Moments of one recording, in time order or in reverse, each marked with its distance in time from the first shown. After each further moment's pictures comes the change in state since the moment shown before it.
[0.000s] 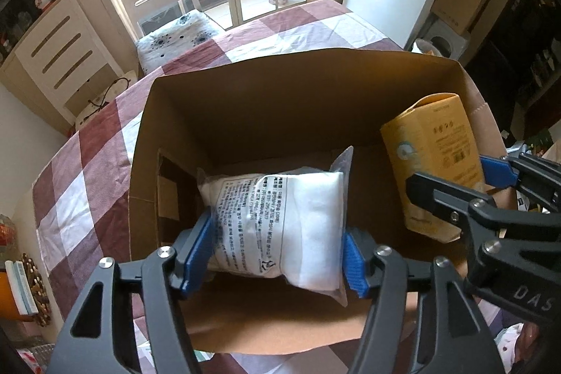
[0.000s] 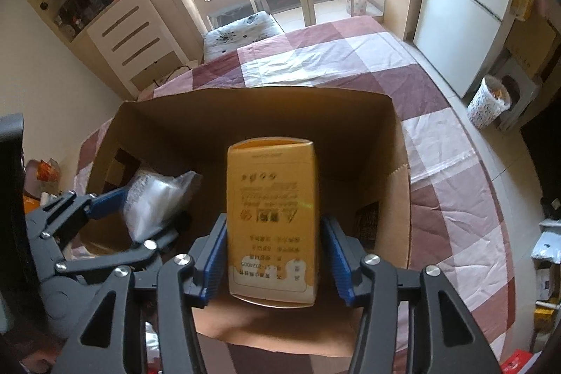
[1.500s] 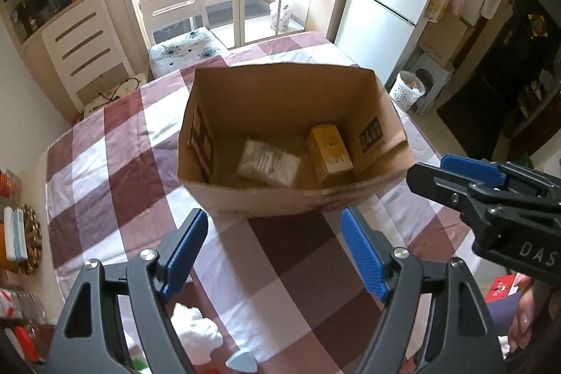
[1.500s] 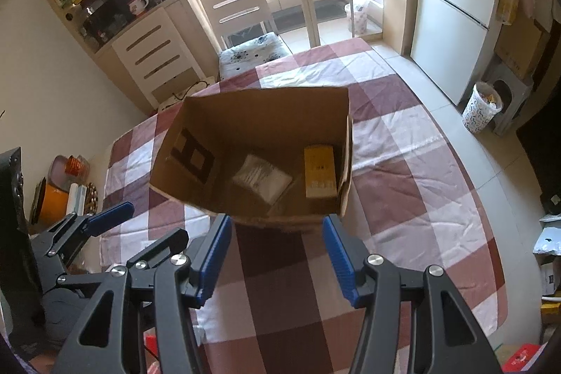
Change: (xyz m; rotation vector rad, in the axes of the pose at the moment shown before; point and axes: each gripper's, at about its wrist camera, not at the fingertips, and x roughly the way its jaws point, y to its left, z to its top) left arm -0.115 -0.021 -0.078 -0.099 -0.113 -0.058; right arm -0.109 0.005 -0.064 -0.007 -0.085 0.030
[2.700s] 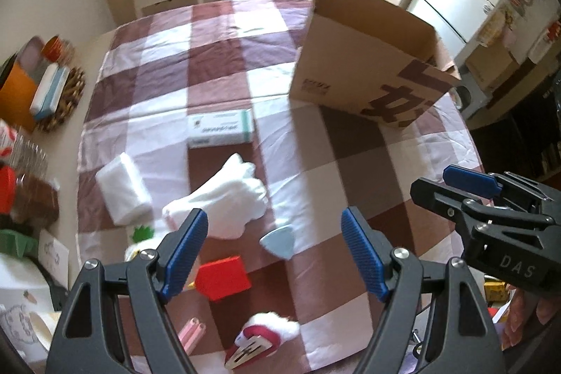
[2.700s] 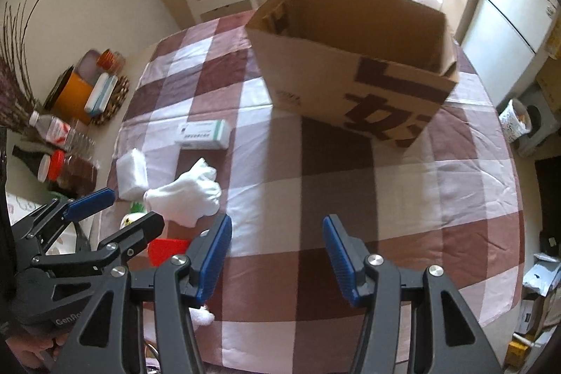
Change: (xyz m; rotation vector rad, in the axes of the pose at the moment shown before) left arm -0.048 0.065 -0.171 -0.296 0.073 0.098; right arm 0.014 0.084 -0.124 -0.259 0.170 0.055
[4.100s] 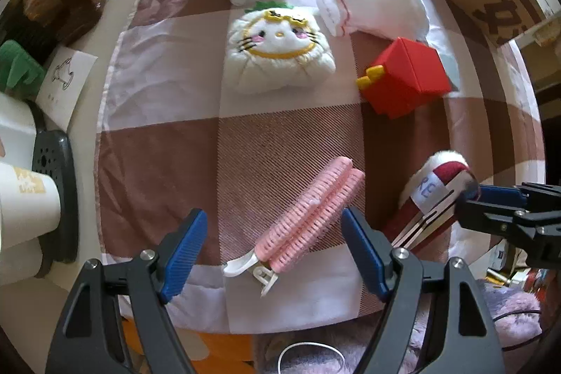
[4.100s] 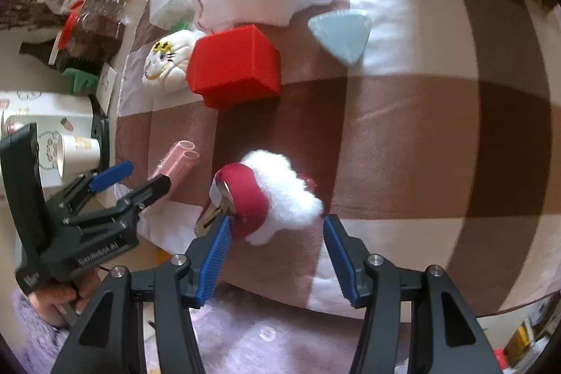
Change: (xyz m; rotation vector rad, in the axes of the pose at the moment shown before) left arm 0.061 0.129 -0.181 -0.162 0.247 0.080; right arm 0.123 0.090 -0.130 -0.041 0.448 0.234
